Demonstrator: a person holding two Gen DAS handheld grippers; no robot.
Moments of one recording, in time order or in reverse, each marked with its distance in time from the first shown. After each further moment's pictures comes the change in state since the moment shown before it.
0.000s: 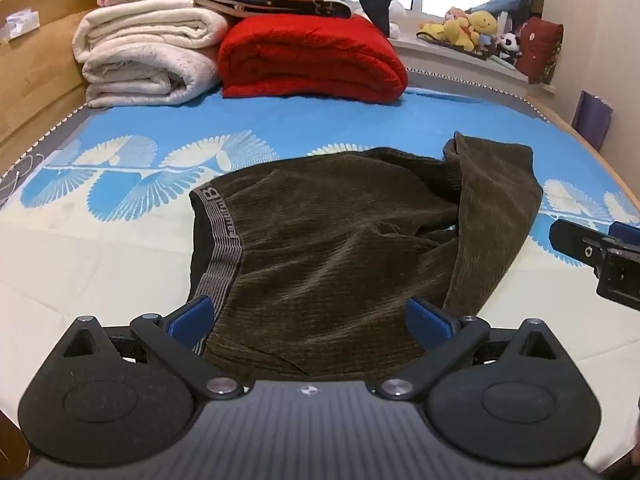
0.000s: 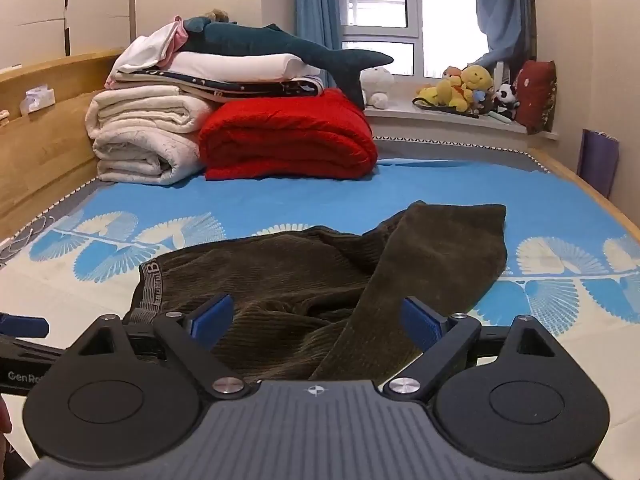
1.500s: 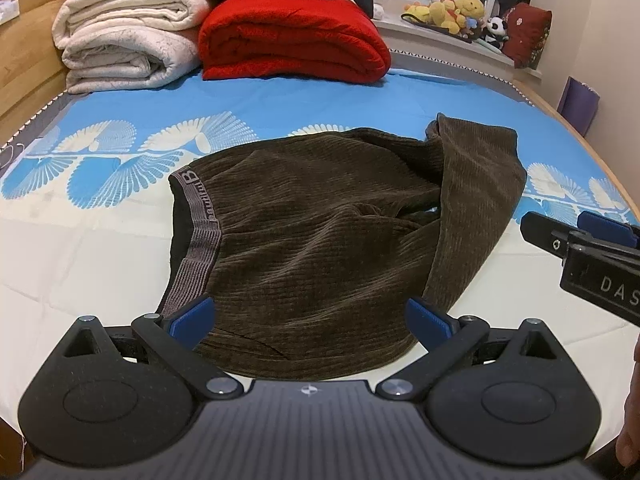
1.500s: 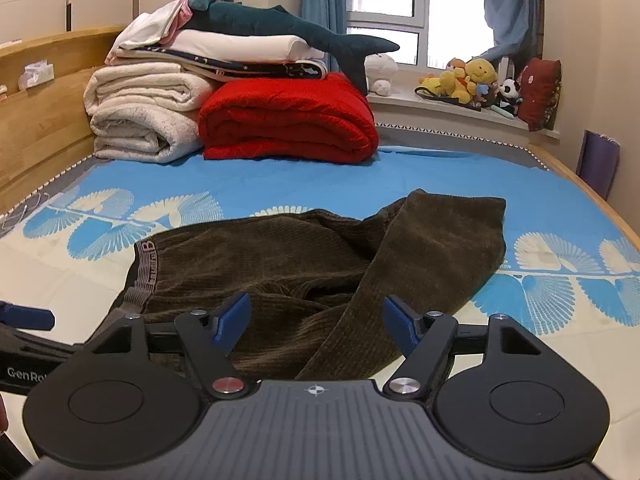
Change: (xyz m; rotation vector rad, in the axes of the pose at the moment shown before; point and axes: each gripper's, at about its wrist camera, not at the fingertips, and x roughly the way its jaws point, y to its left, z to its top) left arm 0.018 -0.019 0.039 -0.053 0.097 -0.006; right arm 0.008 0.007 -0.004 -0.030 0.032 -0.011
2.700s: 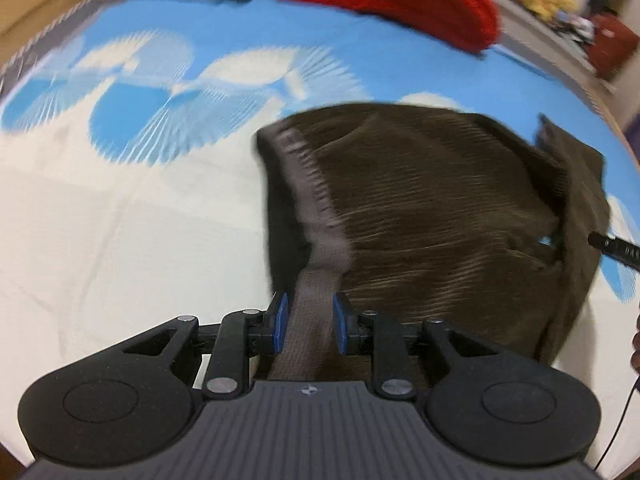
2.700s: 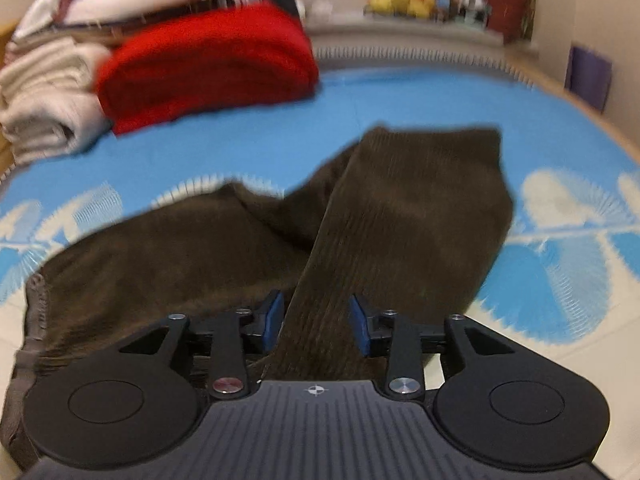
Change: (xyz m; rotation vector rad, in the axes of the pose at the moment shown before) left arm 0.133 0.165 0.069 -0.199 0.263 0.016; right arm 0.227 -0.077 0.035 0.177 0.255 -0.067
